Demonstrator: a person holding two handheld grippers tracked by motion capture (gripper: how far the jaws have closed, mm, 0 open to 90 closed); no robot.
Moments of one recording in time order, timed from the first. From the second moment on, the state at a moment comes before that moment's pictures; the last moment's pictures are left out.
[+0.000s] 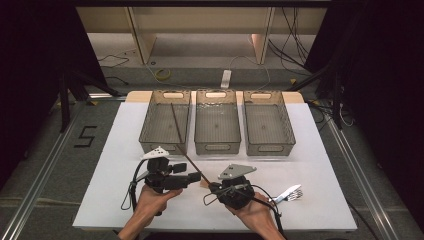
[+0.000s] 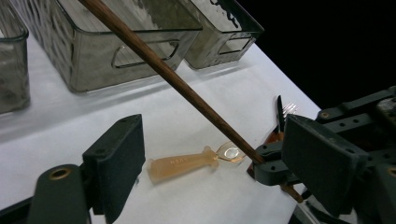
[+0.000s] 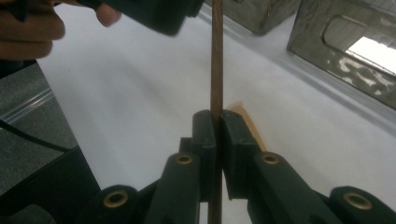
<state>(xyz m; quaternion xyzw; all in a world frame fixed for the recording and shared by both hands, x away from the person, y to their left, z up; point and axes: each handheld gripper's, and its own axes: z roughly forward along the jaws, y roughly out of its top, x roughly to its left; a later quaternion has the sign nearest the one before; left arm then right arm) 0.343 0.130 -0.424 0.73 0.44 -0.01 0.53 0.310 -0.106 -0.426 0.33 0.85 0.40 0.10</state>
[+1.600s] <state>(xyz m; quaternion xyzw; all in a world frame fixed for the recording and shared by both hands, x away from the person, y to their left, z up) 0.344 0.133 -0.418 0.70 0.40 -0.10 0.57 0.303 -0.100 -0.420 0.31 0.83 0.45 0.10</state>
